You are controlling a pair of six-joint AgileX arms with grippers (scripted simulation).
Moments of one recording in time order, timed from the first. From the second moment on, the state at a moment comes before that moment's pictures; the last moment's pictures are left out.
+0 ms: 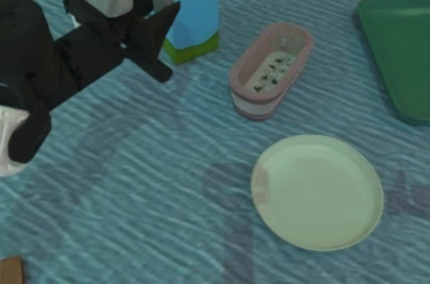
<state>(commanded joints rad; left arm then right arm) -0.31 1.62 0.70 0.92 0.49 0.02 0.00 0.00 0.00 0.00 0.00 0.00</state>
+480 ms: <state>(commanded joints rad) -0.45 1.61 0.71 0.91 0.35 0.02 0.00 0.00 0.00 0.00 0.00 0.00</state>
